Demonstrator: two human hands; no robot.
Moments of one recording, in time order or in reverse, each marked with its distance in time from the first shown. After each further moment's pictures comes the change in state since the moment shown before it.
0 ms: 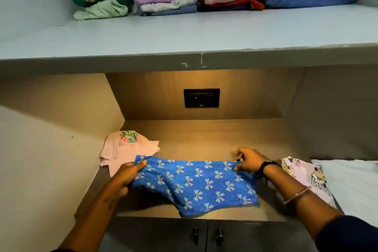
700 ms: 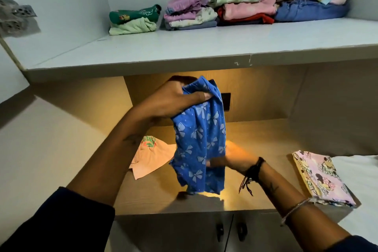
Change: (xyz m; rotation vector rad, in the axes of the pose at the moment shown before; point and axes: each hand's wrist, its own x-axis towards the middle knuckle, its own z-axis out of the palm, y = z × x) left_hand -0.162 0.189 -0.002 0.557 -0.440 0.852; right_hand -0.095 -0.179 0.014 0.772 -0.177 -0.420
